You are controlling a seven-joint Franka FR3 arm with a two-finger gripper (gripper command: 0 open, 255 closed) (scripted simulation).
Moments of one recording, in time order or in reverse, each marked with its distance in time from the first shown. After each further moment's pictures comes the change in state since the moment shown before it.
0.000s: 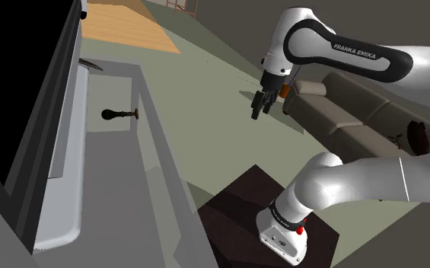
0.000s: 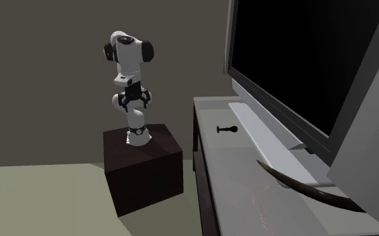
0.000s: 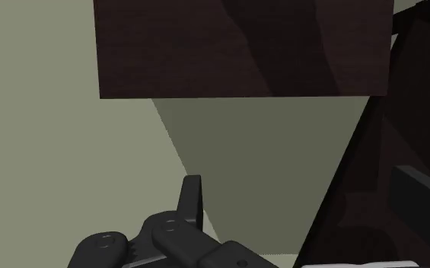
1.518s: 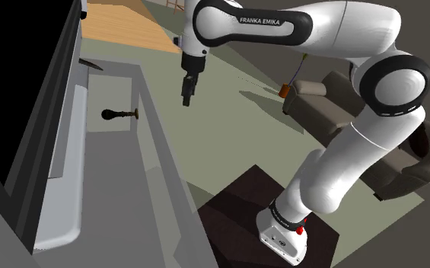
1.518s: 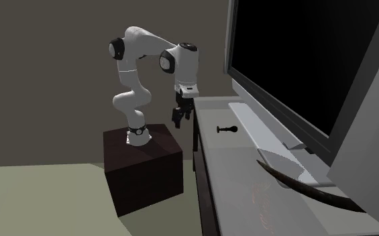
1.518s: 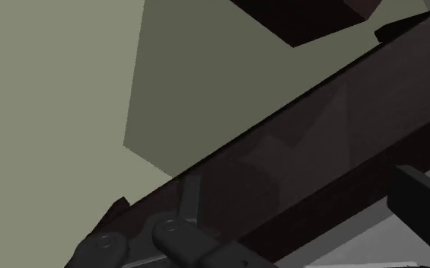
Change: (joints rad) arm 0.225 0.685 0.139 0.543 0.024 0.182 -0.276
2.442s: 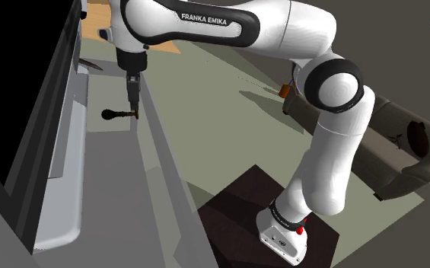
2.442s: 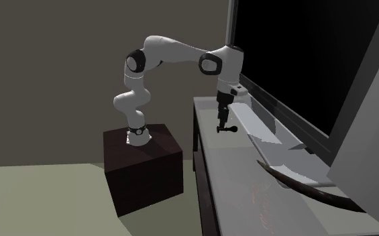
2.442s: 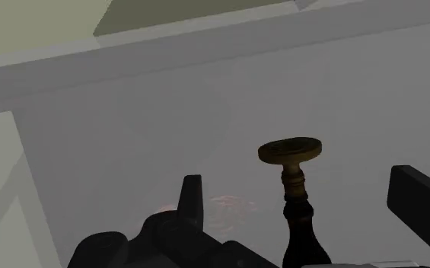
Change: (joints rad) arm 0.150 0.394 0.127 0.479 -0.084 -0.060 -0.136
